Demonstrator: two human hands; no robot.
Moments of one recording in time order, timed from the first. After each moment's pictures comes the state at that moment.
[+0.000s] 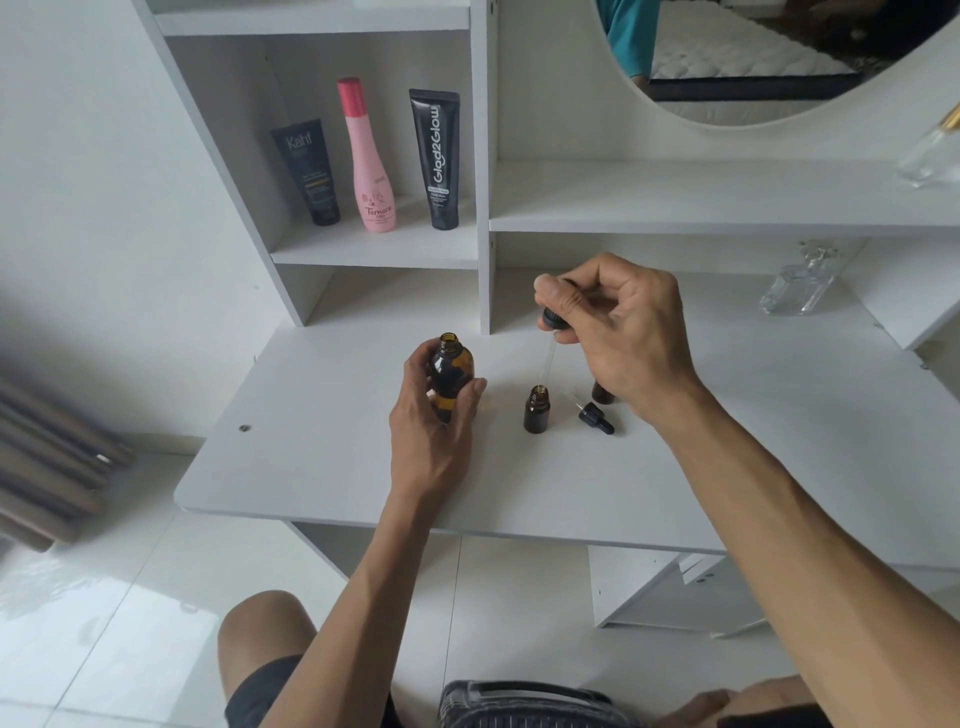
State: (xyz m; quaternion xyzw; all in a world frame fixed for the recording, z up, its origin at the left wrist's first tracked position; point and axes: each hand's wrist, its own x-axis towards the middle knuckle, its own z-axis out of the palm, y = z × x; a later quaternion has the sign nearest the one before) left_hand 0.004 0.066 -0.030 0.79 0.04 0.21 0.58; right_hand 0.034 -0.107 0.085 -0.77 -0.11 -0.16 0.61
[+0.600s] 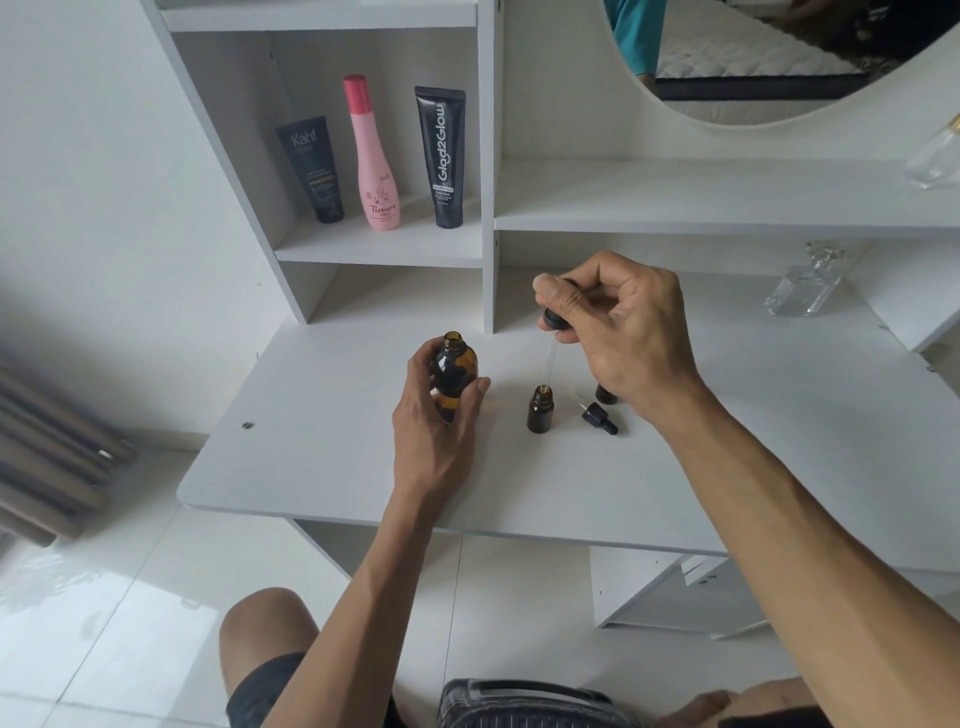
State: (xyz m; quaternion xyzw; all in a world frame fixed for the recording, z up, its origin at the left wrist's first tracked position) left_hand 0.005 0.066 -0.031 0.78 0.04 0.22 0.58; right_hand 0.035 -0.104 0.084 -0.78 -0.12 -0.17 0.59
